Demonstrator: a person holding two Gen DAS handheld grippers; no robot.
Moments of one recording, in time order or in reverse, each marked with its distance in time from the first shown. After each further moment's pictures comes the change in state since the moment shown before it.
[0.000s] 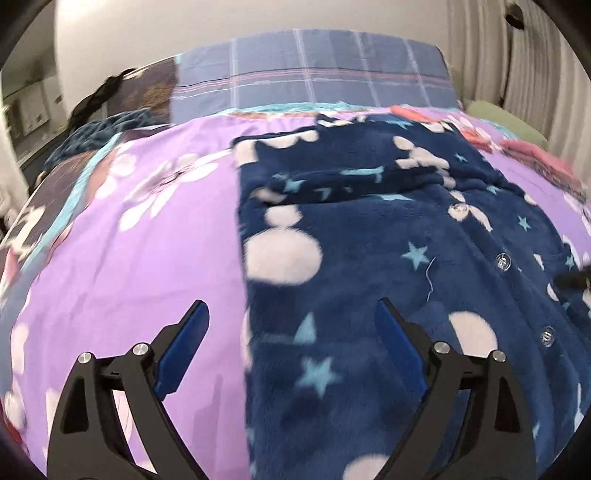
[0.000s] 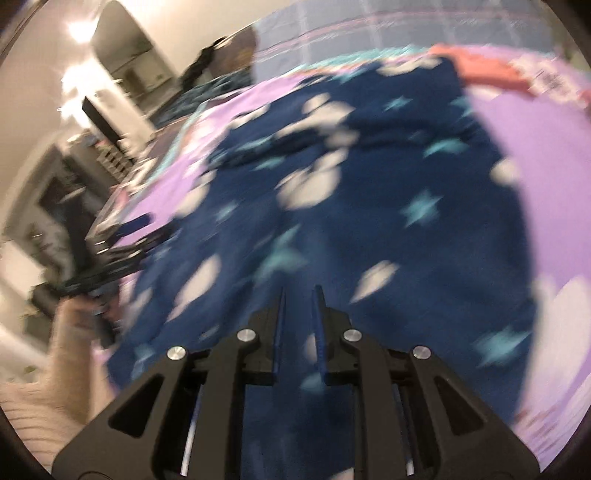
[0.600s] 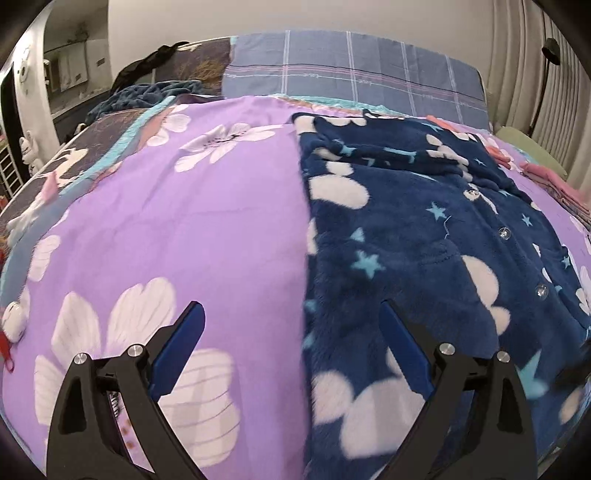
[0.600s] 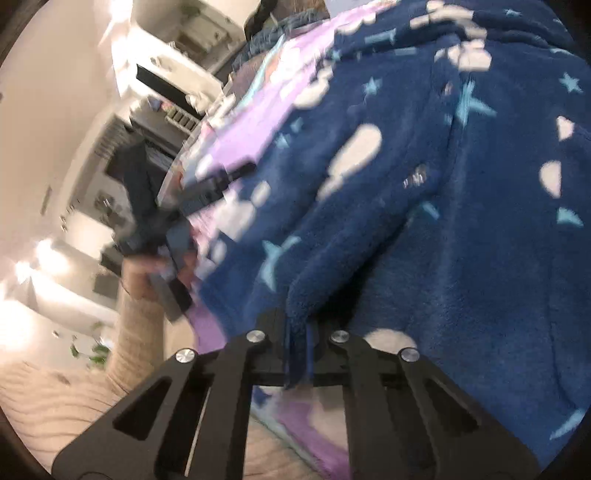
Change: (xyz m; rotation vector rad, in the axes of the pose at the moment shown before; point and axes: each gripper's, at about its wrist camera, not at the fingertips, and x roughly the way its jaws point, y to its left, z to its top) left arm -0.046 0.033 -0.063 -0.139 0.014 0.068; right arm 0.023 0.079 -0.056 0.010 0.165 0.302
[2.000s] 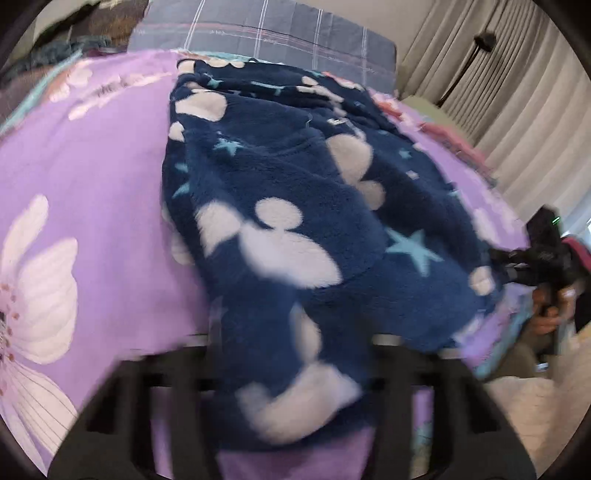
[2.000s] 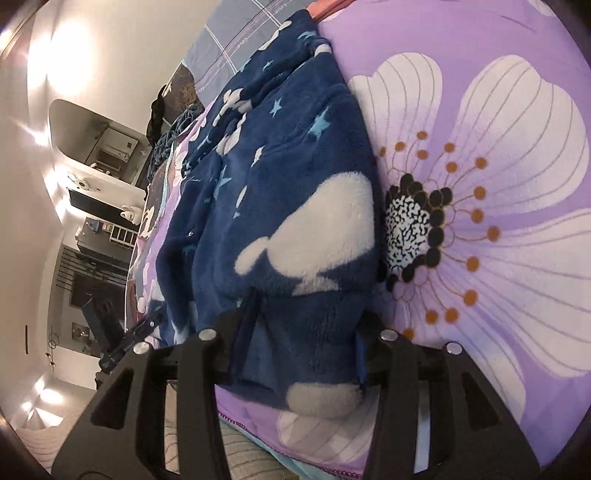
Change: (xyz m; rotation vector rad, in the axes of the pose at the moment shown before) left arm -0.024 -0.046 -0.055 0.008 0.178 -0.484; right arm -0.114 -0.110 -0.051 0.395 -0.269 -0.188
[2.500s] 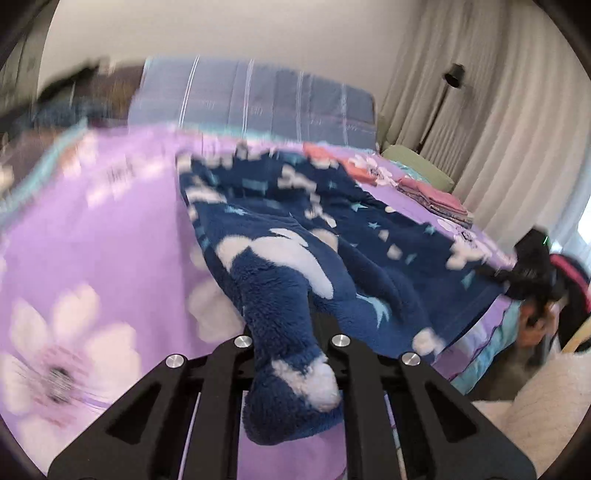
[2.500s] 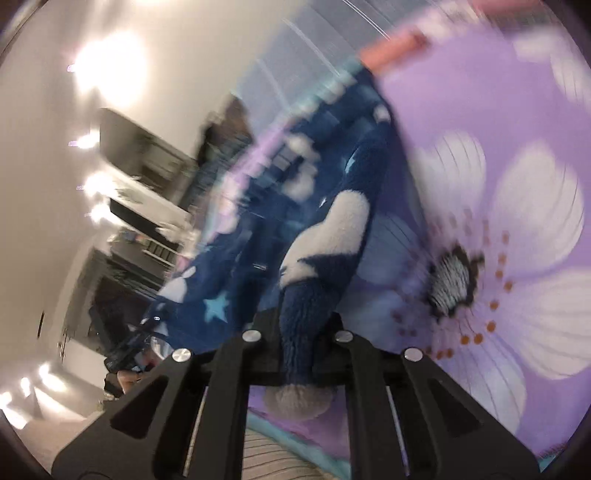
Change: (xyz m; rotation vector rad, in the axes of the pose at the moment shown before) left arm -0.100 -0.045 0.029 0.149 -0.257 0.062; right arm -0.076 0.032 -0.007 -0.131 -0.192 0.164
